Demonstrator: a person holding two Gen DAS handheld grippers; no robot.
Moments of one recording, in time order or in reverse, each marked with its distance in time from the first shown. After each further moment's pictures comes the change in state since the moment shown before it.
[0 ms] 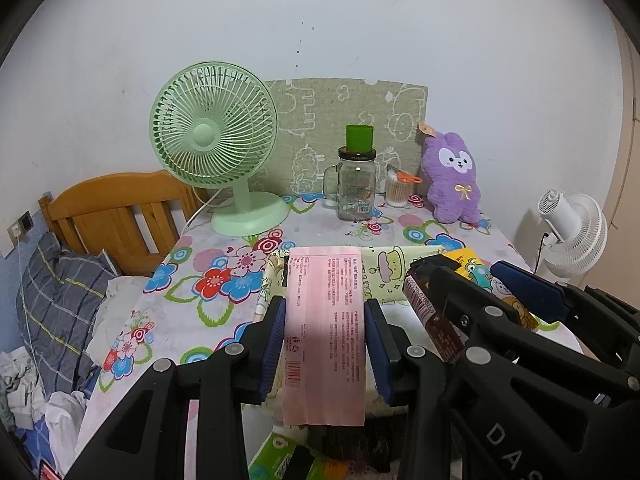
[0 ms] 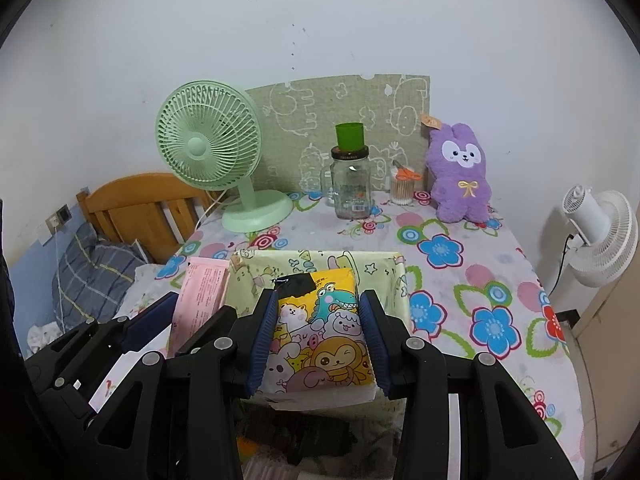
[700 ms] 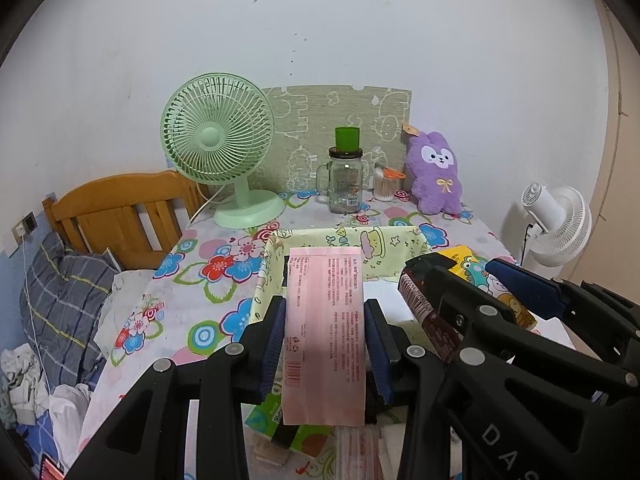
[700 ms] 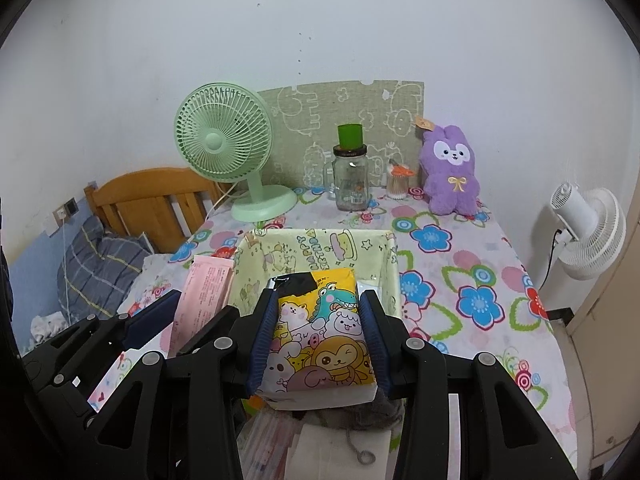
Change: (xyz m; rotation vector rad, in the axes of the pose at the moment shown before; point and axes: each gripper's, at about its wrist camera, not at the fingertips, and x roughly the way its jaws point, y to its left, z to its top) left arm -0.049 -0.007 -0.026 0.016 -0.015 -0.012; right arm -0.051 0.005 -0.028 -0.016 -0.010 0.004
